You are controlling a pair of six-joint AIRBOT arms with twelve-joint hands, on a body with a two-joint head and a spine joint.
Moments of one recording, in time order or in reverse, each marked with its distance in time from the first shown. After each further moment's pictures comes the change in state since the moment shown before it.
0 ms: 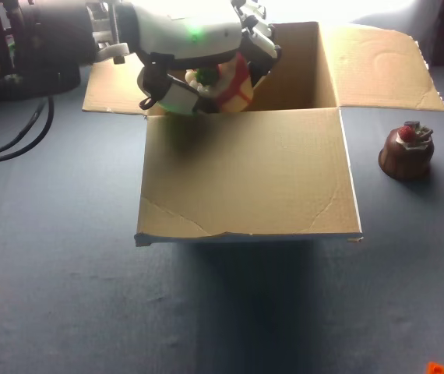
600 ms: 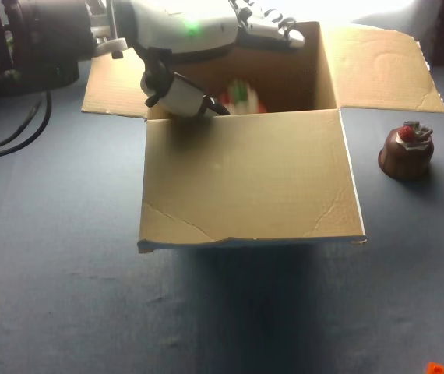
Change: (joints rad) left arm -0.003 -0.007 0.027 0.000 -0.009 0.005; right arm 0.000 0.000 0.000 0.011 0.011 0.000
